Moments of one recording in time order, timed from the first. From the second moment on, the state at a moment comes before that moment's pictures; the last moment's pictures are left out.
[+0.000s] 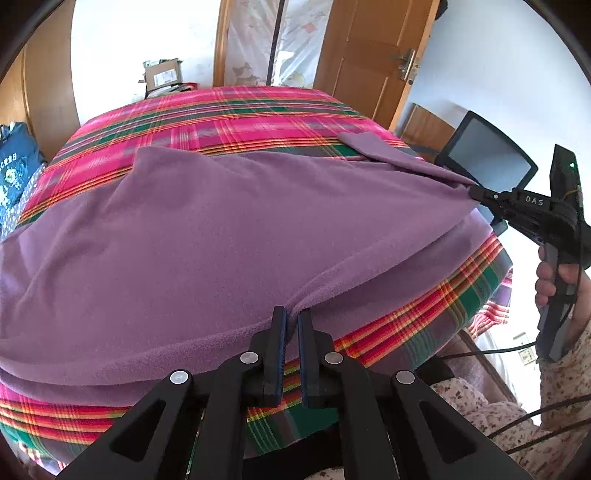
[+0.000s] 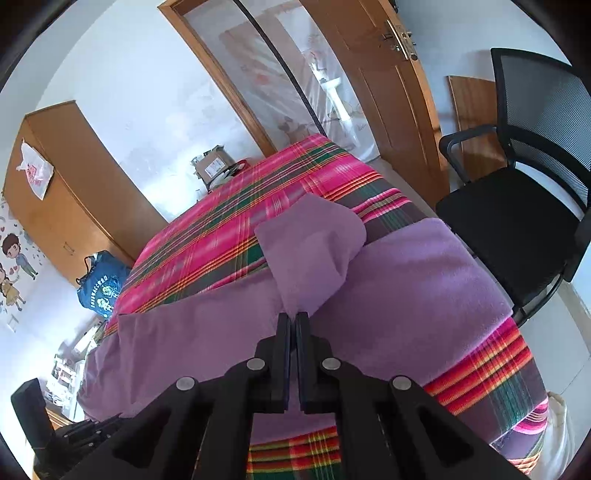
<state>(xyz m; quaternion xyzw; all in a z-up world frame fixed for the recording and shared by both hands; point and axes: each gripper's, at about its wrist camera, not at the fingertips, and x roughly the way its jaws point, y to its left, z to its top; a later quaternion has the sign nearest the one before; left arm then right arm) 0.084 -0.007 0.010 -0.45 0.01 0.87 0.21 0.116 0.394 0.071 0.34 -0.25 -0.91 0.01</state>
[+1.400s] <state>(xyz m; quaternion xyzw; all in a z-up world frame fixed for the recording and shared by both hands) 0.085 -0.012 -0.006 -0.48 0.02 0.85 0.22 0.129 0.393 0.028 0.41 -0.21 -0.89 -0.02</state>
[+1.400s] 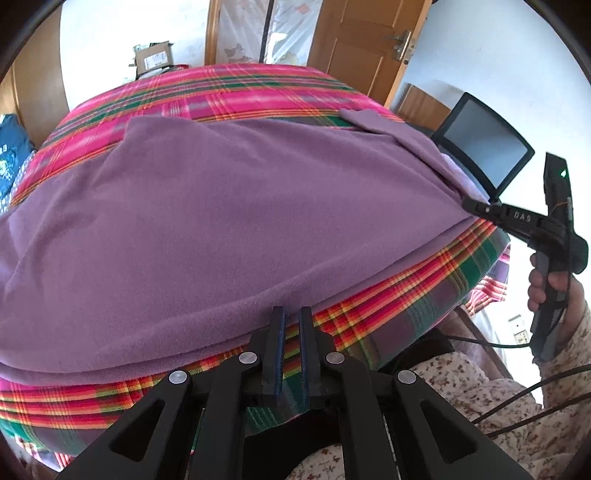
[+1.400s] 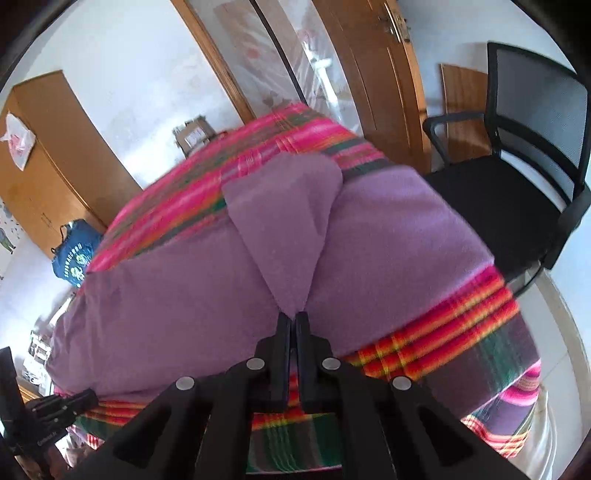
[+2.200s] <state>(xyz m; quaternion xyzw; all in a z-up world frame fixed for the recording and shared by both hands) 0.056 0.017 0.000 -0.47 0.00 0.84 0.26 0.131 0.367 0.071 0.34 -0.05 -0.94 -0.03</state>
